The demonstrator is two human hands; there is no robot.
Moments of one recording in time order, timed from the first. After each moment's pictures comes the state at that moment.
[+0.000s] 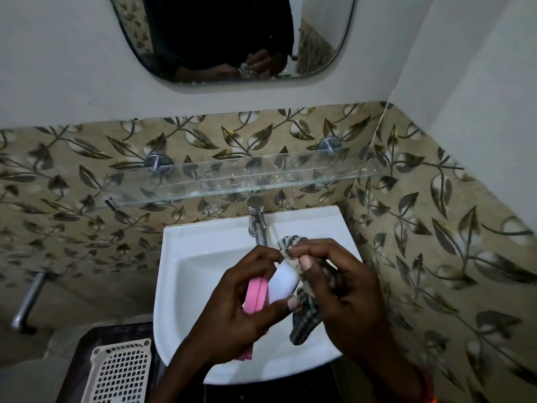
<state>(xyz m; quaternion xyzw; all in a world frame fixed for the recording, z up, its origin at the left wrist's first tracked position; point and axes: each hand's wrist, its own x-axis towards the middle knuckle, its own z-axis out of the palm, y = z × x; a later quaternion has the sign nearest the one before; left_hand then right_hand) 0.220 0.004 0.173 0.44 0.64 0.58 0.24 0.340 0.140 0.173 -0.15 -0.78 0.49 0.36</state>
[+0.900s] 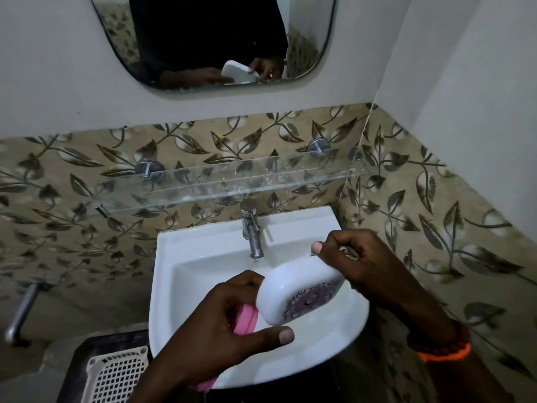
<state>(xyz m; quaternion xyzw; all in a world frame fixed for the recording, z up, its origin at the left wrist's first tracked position) 0.221 -0.017 0.188 0.44 0.68 0.47 0.35 0.352 0.203 0.197 -0.20 -0.84 0.48 0.17</state>
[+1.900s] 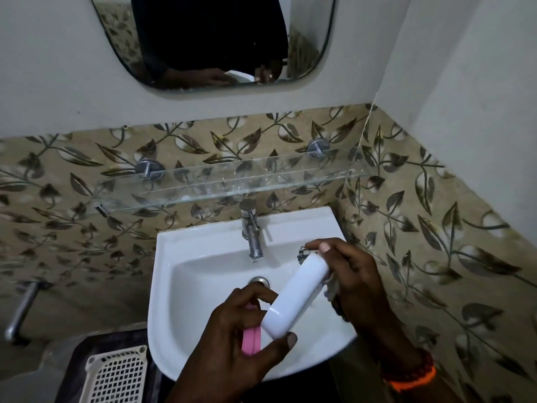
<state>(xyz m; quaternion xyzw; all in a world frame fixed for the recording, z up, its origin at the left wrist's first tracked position) 0.257 -0.017 0.170 0.42 0.72 0.50 0.22 0.349 0.170 0.159 -0.28 -0.69 0.60 0.29</state>
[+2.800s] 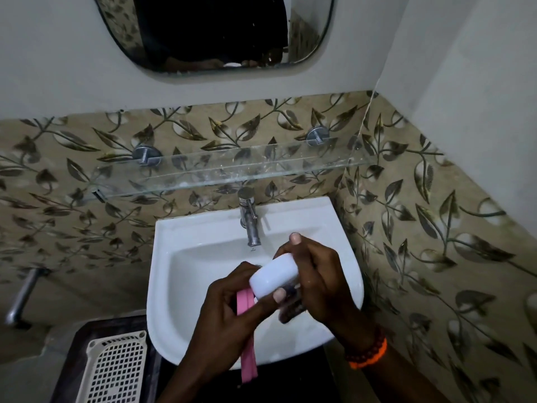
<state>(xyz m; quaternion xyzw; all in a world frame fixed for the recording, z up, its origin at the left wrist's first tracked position) 0.251 -0.006 0.150 0.34 0.65 0.63 0.26 0.327 0.149 0.144 -0.20 -0.78 0.51 0.31</state>
